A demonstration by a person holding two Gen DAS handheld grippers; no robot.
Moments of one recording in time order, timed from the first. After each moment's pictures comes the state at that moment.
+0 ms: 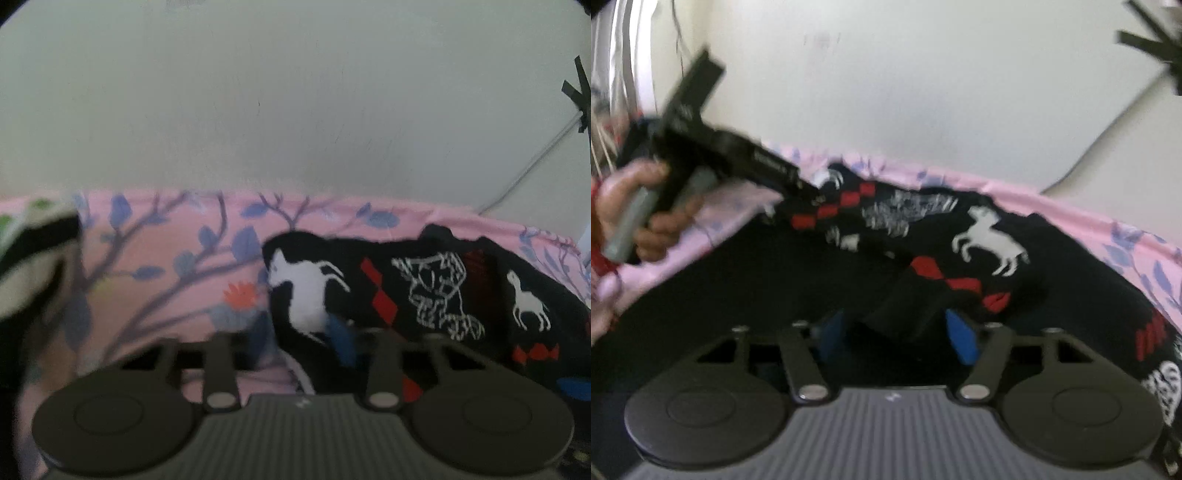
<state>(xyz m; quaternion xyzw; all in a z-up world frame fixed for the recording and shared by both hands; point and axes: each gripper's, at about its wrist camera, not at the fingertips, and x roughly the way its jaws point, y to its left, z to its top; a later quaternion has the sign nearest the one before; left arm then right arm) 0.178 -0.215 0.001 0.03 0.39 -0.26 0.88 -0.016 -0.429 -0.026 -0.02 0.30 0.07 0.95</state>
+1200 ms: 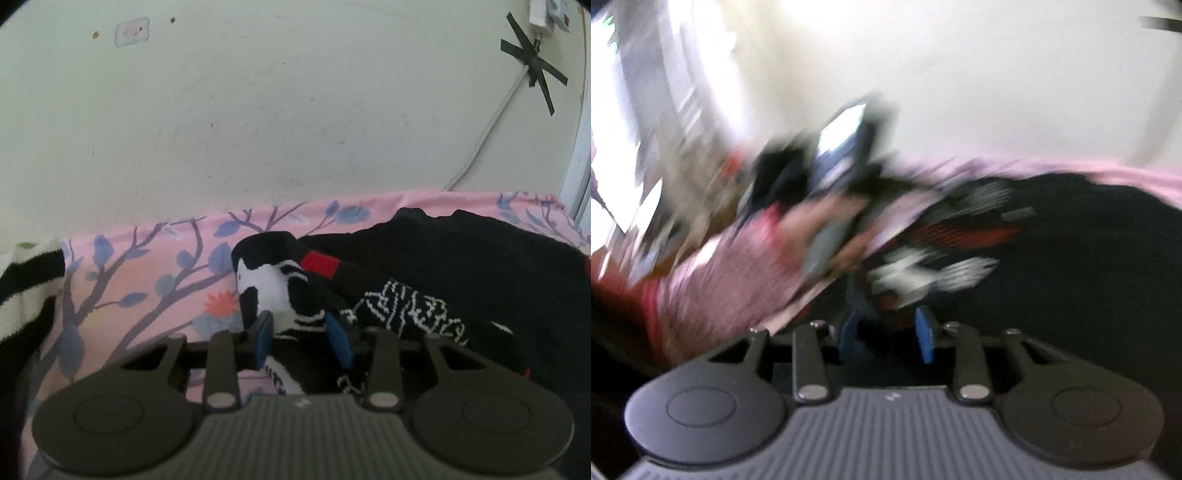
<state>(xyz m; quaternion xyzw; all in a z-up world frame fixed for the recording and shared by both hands) 0.151 -0.231 -0.008 0.11 0.31 -0.30 0.90 -0.128 -0.408 0.014 0.14 0.27 0.18 0.94</state>
